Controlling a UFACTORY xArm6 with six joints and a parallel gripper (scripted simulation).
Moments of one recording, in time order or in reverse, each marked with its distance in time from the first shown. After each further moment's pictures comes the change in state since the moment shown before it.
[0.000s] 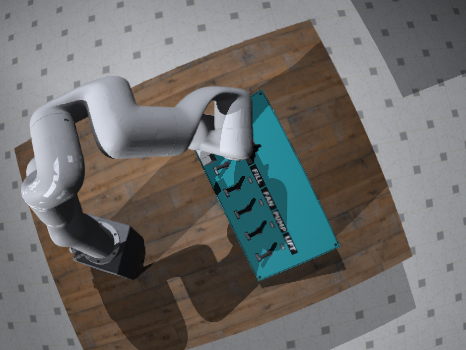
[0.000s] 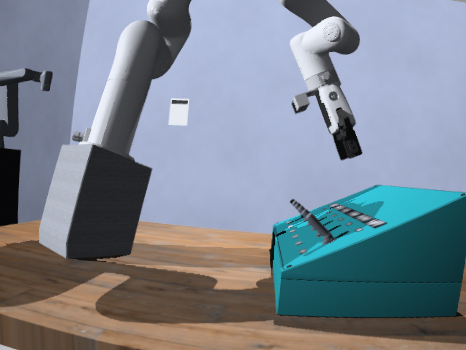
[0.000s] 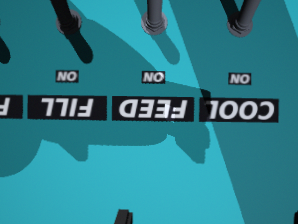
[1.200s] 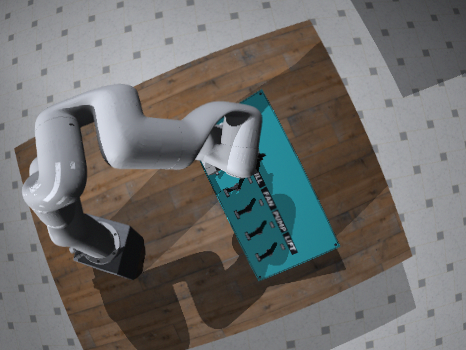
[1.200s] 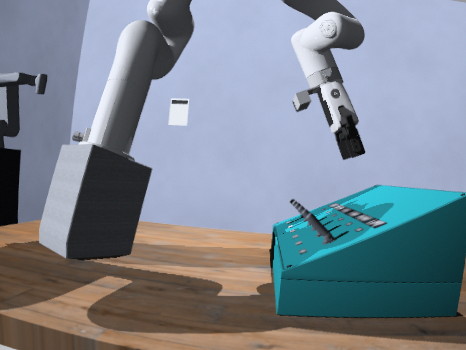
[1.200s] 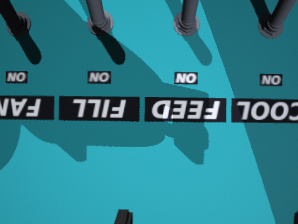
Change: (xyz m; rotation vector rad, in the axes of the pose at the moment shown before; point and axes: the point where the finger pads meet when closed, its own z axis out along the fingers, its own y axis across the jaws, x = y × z) arm 0.000 -0.026 0.000 0.008 0.005 0.002
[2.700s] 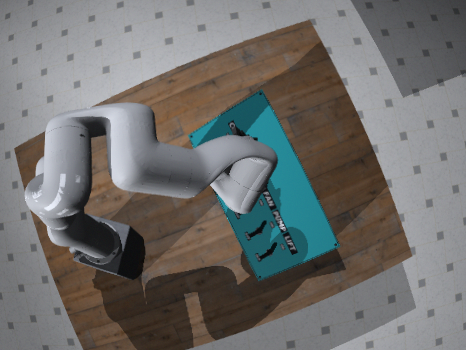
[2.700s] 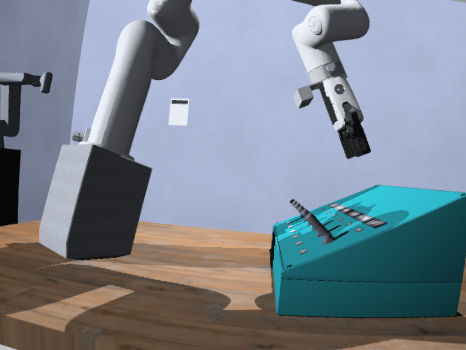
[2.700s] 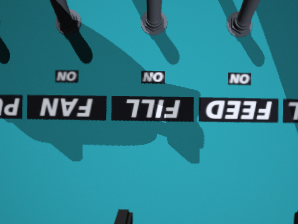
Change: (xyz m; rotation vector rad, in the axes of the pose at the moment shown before) arm 0.000 -0.045 0.000 -0.008 -0.005 -0.001
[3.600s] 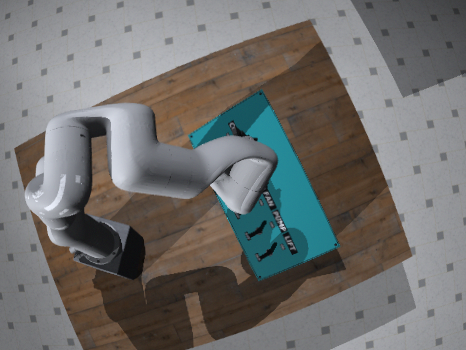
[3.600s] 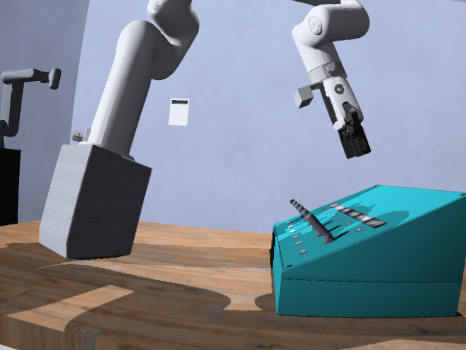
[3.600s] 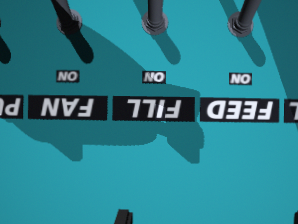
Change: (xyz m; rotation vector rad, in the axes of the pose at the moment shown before) arm 0.000 -0.001 0.000 0.000 0.000 0.000
